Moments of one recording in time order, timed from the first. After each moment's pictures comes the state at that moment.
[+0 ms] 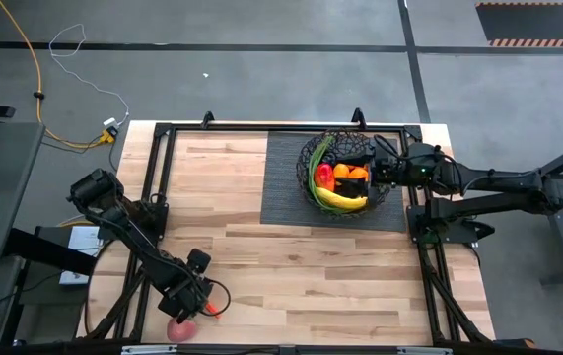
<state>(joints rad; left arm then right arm) -0.73 1.66 0.86 -0.76 0.01 -0.39 -0.14 0.82 0.71 0.03 -0.02 0.11</state>
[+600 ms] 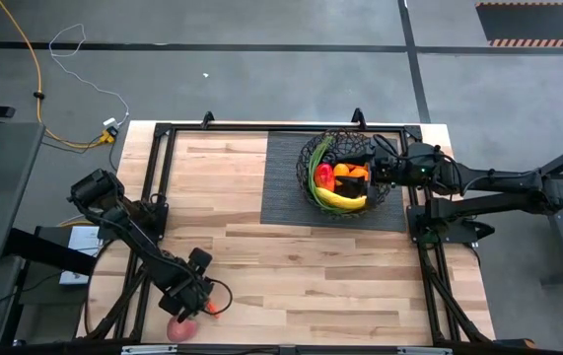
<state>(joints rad) -0.72 1.67 0.87 -0.78 0.01 -0.34 -0.14 0.82 0.71 0.03 0.00 0.12</state>
